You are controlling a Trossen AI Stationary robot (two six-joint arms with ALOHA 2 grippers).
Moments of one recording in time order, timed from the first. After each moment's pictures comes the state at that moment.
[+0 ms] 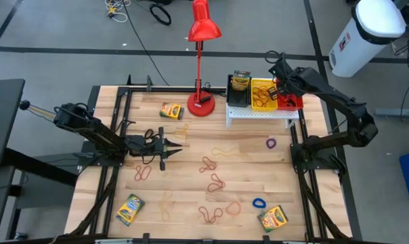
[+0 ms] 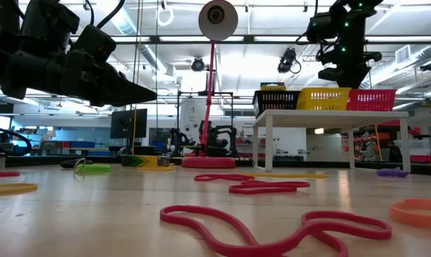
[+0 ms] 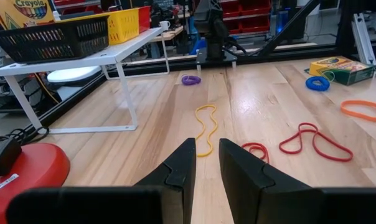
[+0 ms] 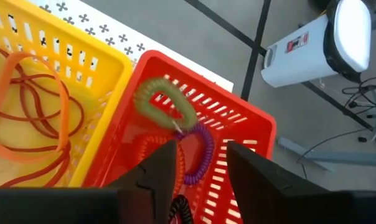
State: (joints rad) left arm -0.17 1.43 0.10 1.22 -0.32 0.12; right arm -0.84 1.30 1.22 -1.14 0.58 0.21
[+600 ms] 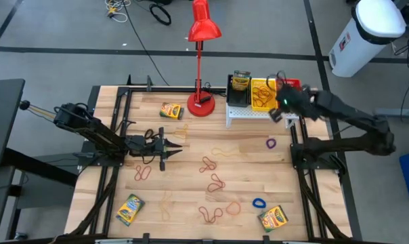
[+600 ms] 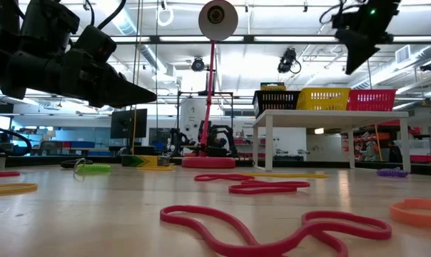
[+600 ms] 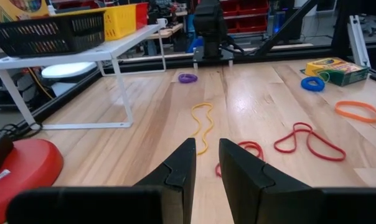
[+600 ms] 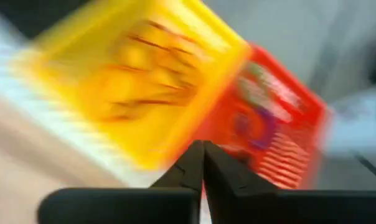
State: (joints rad) left arm -0.17 1.43 0.10 1.21 -0.31 0.09; right arm -0.41 0.98 1.10 -1.18 0.55 0.31
